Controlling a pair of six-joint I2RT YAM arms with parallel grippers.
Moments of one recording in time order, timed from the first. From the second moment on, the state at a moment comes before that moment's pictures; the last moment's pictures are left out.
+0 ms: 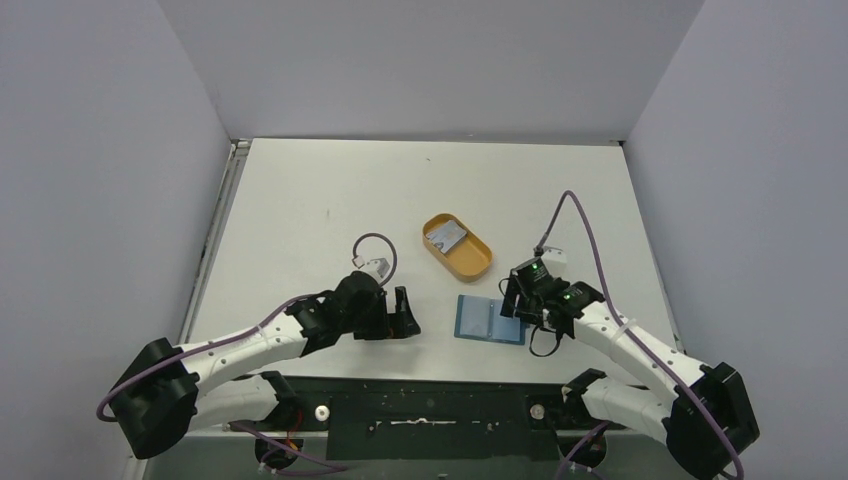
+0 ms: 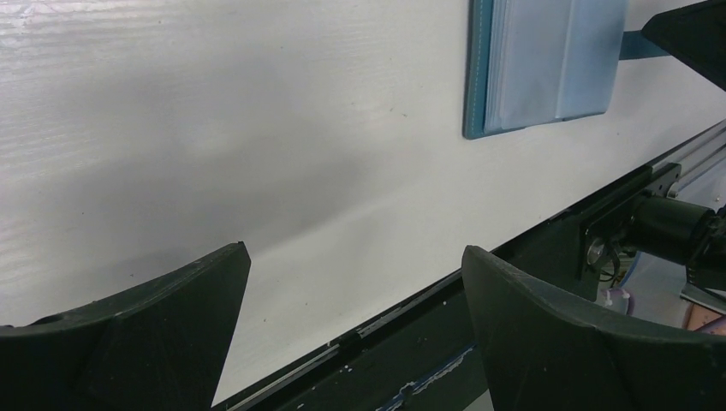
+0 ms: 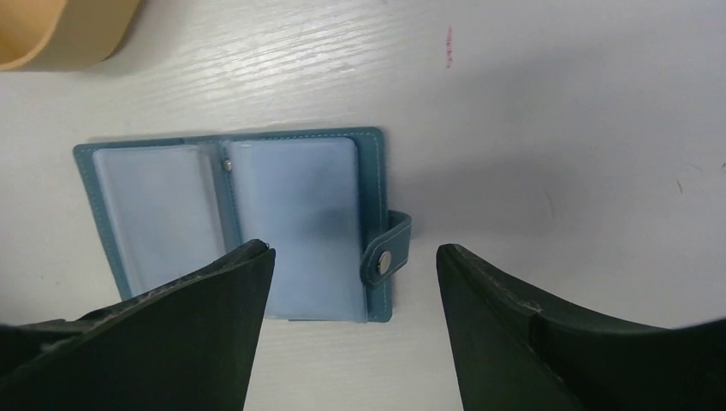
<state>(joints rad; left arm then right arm) -0.85 1.12 0.52 -0.21 0.07 -0.86 0.58 1.04 0.60 -0.67 0.30 0.71</state>
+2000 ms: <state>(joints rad) -0.80 0.79 0.45 -0.46 -0.12 -0.90 0.65 1.47 0.95 -0.31 0.30 0.97</state>
